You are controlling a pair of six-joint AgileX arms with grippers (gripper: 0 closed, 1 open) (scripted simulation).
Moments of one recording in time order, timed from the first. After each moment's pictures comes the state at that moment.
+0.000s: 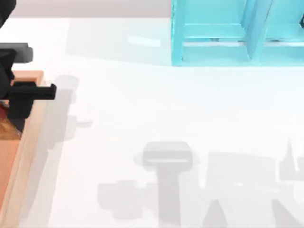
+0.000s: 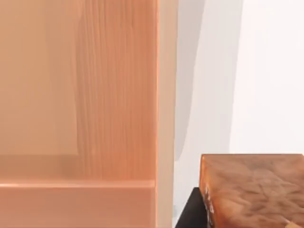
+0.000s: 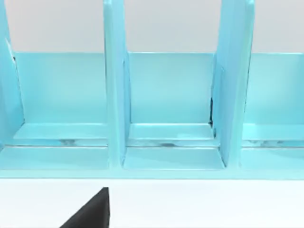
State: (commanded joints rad) left arm -0.21 1.56 1.38 -1.39 0.00 -0.18; right arm 0.00 0.00 0.00 0.00 0.00 0.00
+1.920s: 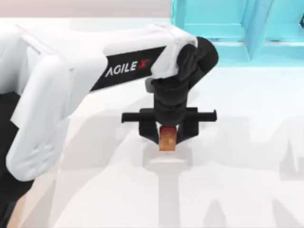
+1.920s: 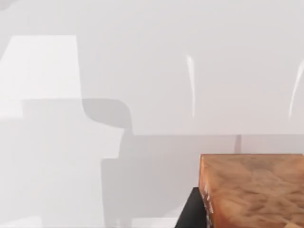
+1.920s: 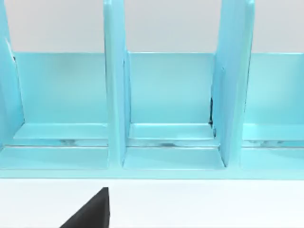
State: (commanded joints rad) left arm -0.75 2.31 1.82 -1.08 0.00 -0.72; right arm 0.00 0.00 0.00 0.00 0.00 0.00
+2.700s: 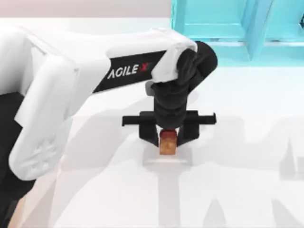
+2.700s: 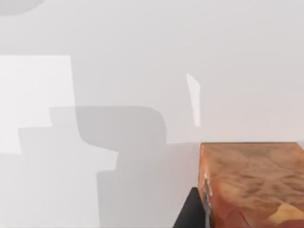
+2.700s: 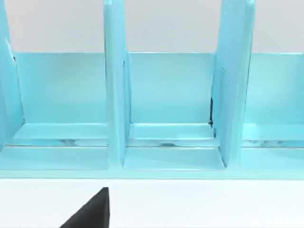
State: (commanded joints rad) left arm -0.75 2.32 1.80 -1.05 0.01 -0.72; right arm 0.00 0.00 0.00 0.00 0.00 0.00
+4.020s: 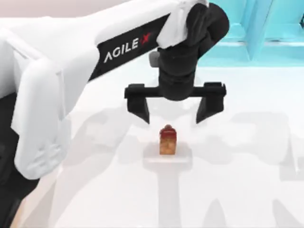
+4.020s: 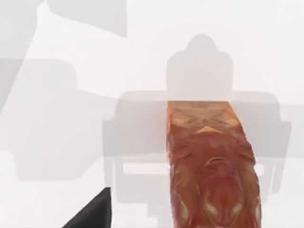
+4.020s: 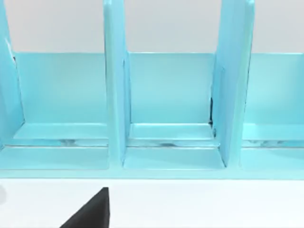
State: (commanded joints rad) left arm -0.76 2.34 2.11 -1.34 0.00 -0.73; right arm 0.00 0.00 0.00 0.00 0.00 0.00
